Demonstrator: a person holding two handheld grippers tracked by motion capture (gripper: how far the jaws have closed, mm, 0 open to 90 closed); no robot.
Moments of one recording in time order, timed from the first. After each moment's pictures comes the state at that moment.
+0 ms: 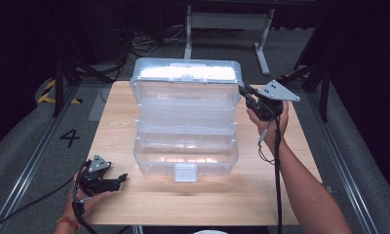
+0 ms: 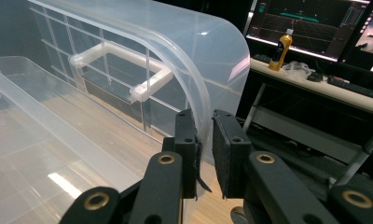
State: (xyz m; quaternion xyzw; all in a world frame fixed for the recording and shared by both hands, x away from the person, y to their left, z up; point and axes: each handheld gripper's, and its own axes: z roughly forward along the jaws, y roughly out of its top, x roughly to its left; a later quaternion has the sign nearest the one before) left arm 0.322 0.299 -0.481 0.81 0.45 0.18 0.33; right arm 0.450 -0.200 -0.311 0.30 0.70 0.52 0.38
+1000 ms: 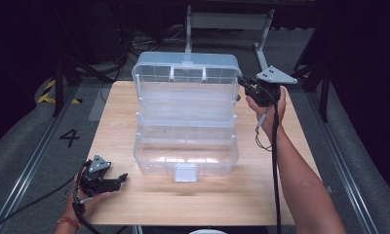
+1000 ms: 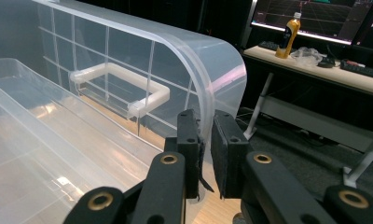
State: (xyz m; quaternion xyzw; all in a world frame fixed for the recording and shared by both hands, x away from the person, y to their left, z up) left arm 0.322 0.298 -0.481 0.81 0.45 0.18 0.33; right arm 0.489 -0.201 -0.301 0.33 0.71 0.52 0.34
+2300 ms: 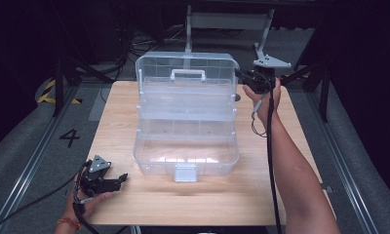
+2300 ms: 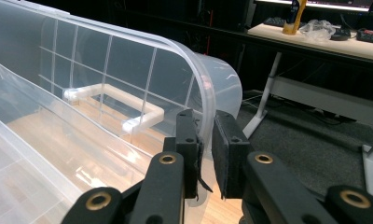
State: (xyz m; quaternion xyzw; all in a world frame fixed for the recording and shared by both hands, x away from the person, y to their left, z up) left arm 0.321 0.297 -0.481 0.81 0.46 0.18 0.33; right arm 0.537 -0.201 -0.302 0.36 0.71 0.52 0.30
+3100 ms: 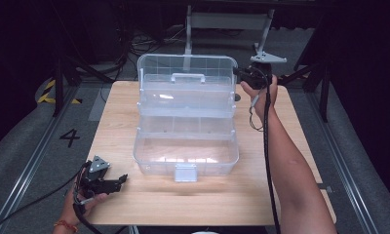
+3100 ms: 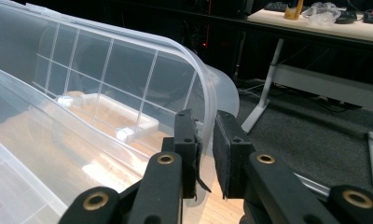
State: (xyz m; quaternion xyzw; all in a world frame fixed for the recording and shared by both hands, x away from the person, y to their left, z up) left arm 0.319 0.296 -0.482 0.80 0.47 0.18 0.32; right arm 0.561 -0.200 -0.308 0.38 0.72 0.51 0.29
